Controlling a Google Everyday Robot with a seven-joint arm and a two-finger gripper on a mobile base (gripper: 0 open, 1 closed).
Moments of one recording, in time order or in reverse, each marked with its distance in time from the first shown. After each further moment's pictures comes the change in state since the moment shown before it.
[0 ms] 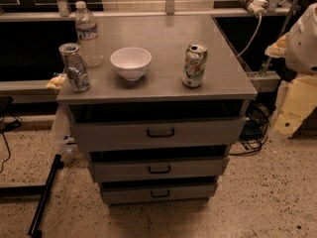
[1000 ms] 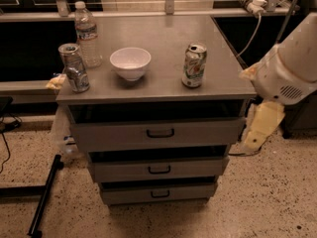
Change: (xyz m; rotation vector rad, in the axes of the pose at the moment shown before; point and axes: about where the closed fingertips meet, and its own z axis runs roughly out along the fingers) arm -0.012 0.000 0.074 -0.047 -0.099 -0.025
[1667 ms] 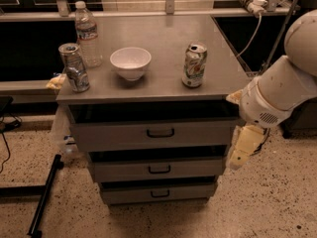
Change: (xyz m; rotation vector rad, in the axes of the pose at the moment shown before) arm 0.008 0.012 0.071 -0.064 -0.046 0.018
